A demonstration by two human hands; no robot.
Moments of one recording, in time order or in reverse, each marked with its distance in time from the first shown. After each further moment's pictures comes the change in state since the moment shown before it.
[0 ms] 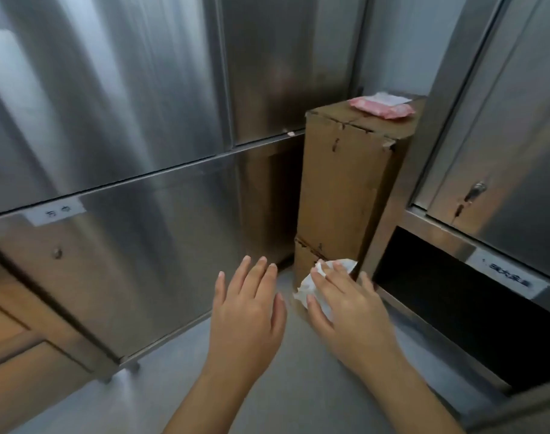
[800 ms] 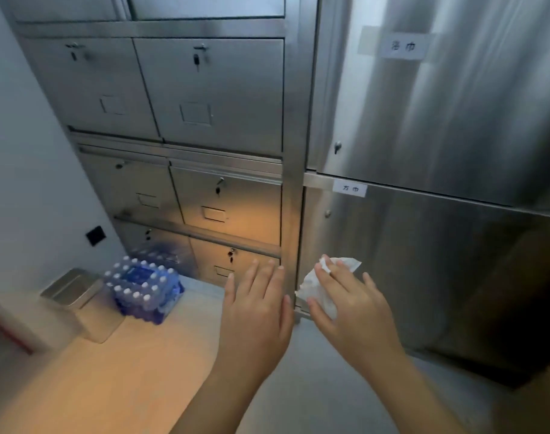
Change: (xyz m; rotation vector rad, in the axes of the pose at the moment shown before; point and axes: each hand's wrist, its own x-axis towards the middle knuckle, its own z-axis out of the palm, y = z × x) left_hand -0.164 -0.102 -0.147 0.559 0.133 -0.773; right_hand 0.000 -0.240 0.006 0.645 -0.018 -0.860
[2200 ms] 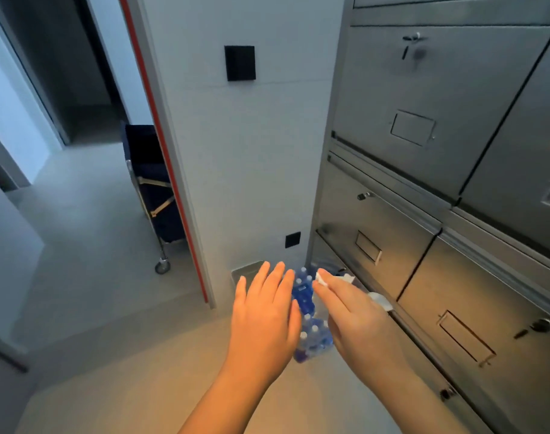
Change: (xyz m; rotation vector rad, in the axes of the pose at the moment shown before) left_hand 0.103 -0.517 0.005 0.375 0.128 -0.656; right_hand 0.352 -0.356 0.383 0.641 0.028 -0.845
